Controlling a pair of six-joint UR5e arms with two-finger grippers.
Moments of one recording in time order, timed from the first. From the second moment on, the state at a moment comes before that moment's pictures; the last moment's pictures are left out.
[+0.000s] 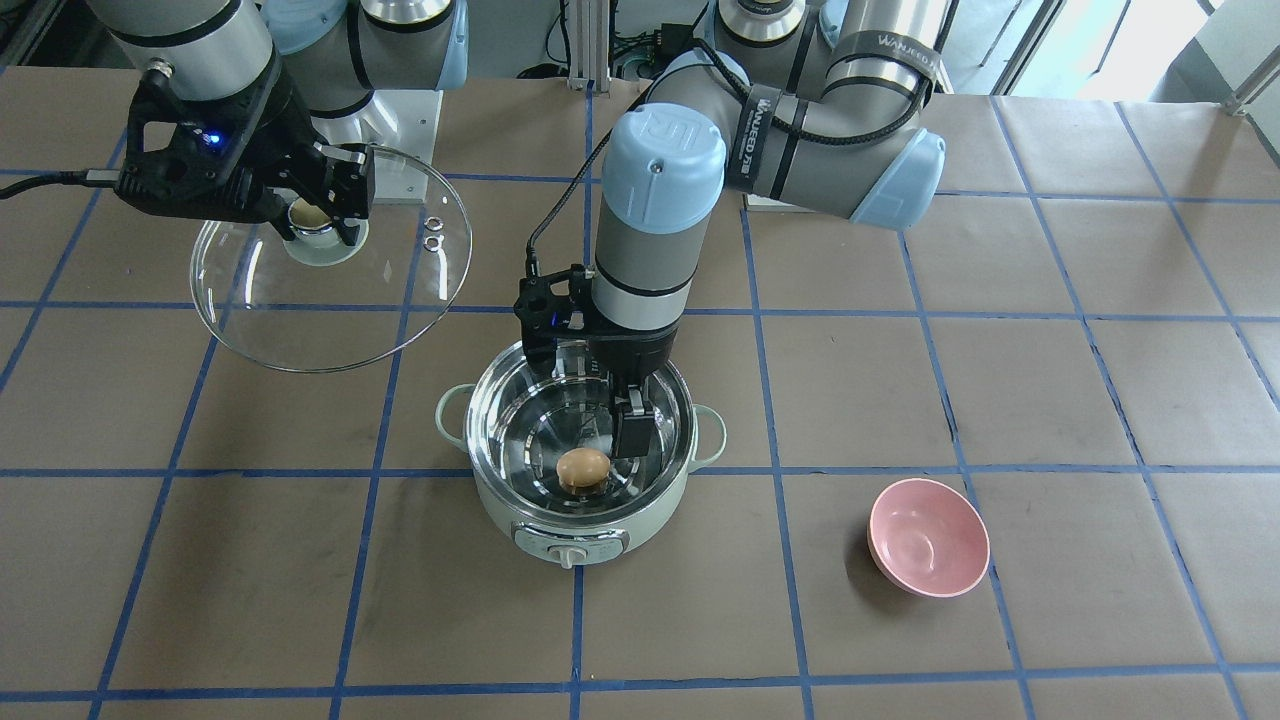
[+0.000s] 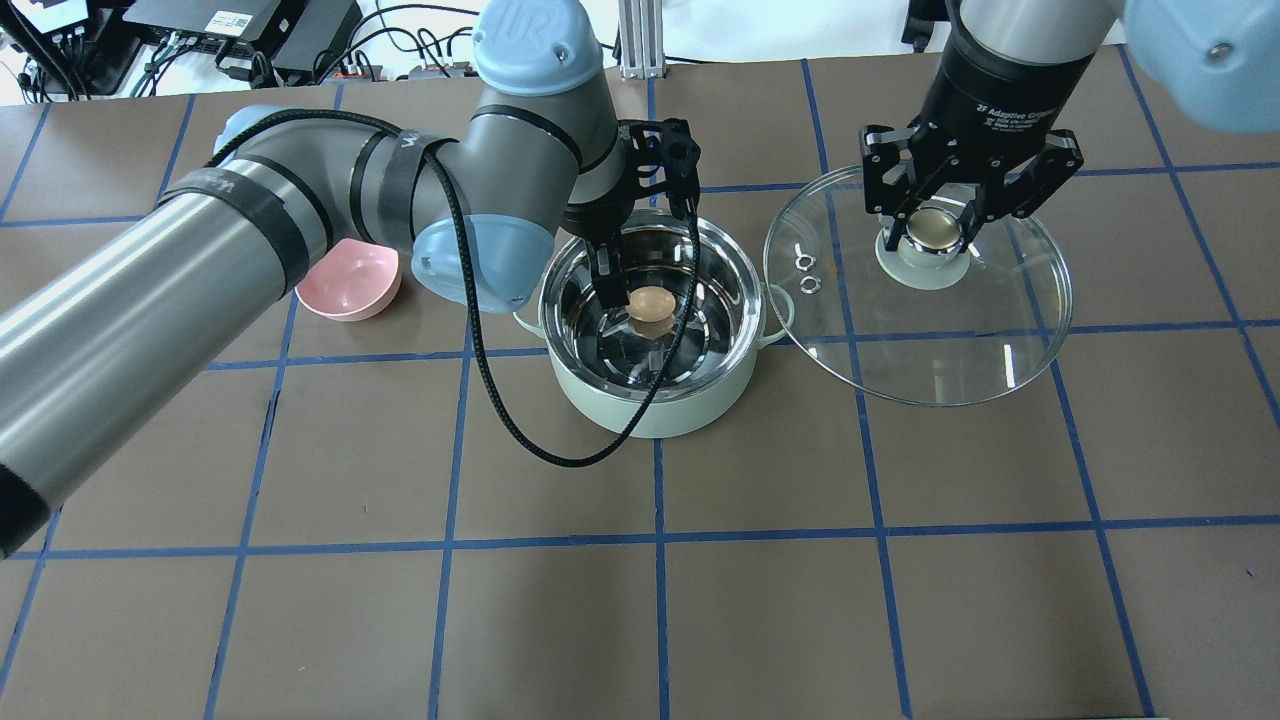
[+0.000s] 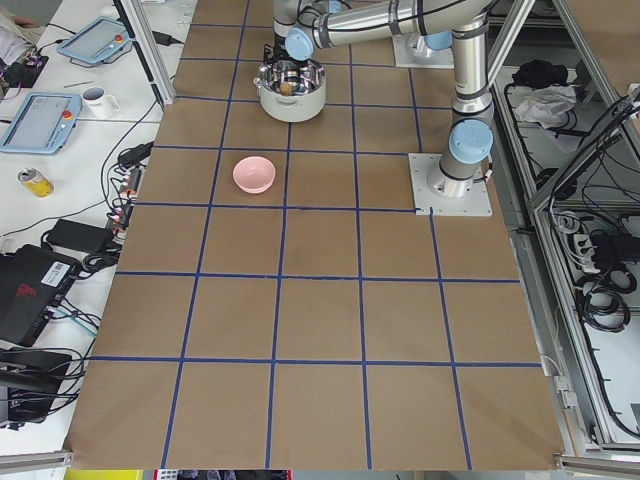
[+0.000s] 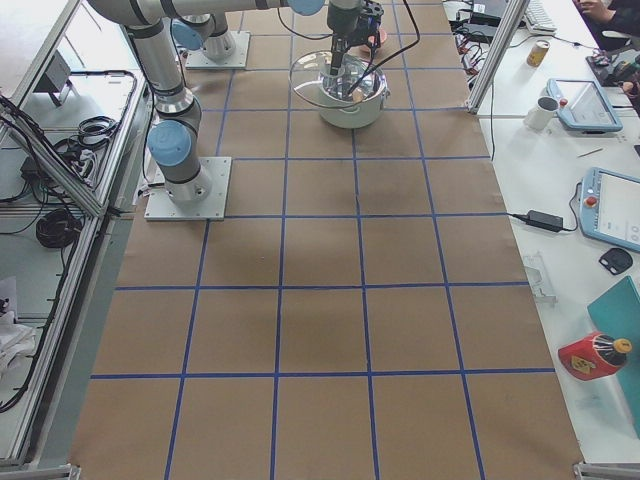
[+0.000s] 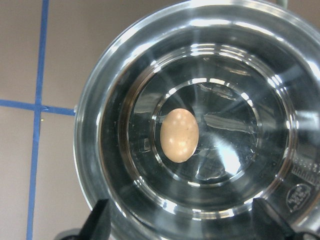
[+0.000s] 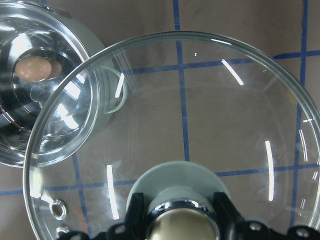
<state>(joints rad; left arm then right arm) -1.90 -1.90 -1.59 -1.07 1.54 1.13 1.61 -1.55 1.48 -1.41 -1.55 0.12</state>
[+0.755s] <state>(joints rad) -1.82 -1.71 -1.59 -1.21 1.58 0.60 1.73 -1.41 1.43 -1.59 -1.55 0.28</state>
